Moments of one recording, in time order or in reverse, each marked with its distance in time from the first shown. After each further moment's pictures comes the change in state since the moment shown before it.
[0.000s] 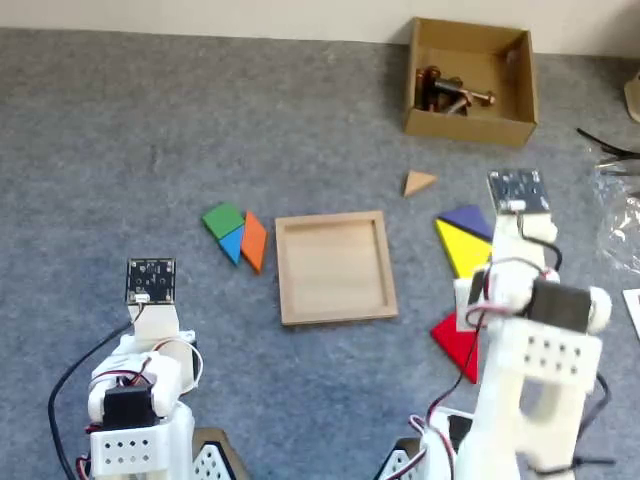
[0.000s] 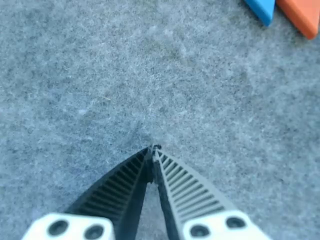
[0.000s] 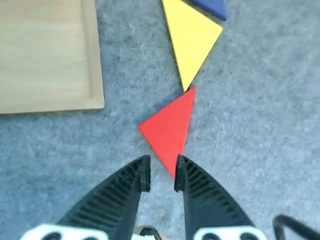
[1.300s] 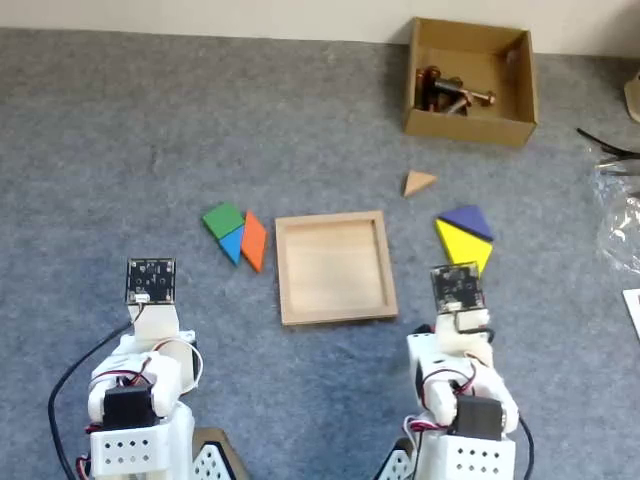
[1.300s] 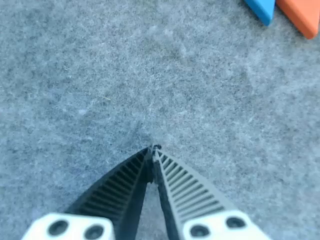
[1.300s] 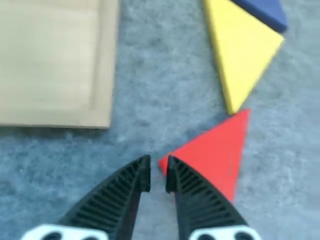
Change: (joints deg) left arm 0.0 0.0 0.0 0.0 0.0; right arm -5.8 -60.9 62.2 -21.7 -3.3
